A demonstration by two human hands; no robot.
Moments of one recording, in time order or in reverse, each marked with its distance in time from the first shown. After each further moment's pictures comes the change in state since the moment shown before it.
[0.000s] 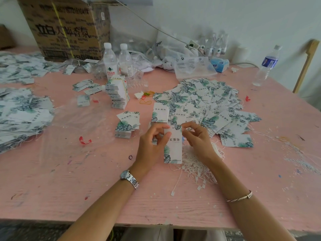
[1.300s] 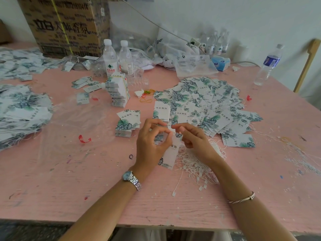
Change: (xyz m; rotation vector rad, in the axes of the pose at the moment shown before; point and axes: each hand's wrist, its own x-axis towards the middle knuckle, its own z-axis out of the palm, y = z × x) left_hand 0.002 0.005 -0.003 0.318 0.130 0.295; right_hand 0.003 0.004 0.000 0.004 -0.172 0.071
